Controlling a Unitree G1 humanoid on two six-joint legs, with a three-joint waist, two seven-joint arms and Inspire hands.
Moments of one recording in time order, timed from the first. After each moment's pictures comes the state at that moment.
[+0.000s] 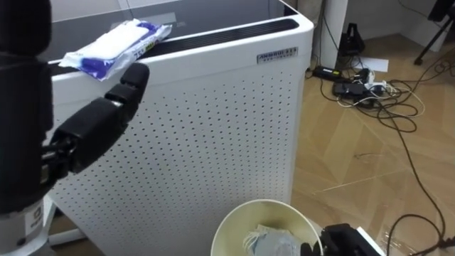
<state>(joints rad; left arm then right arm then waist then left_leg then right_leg) 0.06 0.45 0.18 -0.48 0.83 -0.42 0.58 0.16 -0.41 0.17 0.33 0.19 -0.11 0.10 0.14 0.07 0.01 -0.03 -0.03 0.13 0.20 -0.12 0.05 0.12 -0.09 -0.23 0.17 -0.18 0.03</state>
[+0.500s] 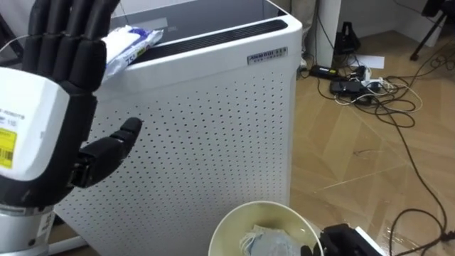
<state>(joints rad) 0.11 0.52 0.17 -0.39 0.84 -0.34 0.44 0.16 -0.43 0.16 0.33 0.19 -0.11 0.15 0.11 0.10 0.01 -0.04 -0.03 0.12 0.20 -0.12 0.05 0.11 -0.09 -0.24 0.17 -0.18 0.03</state>
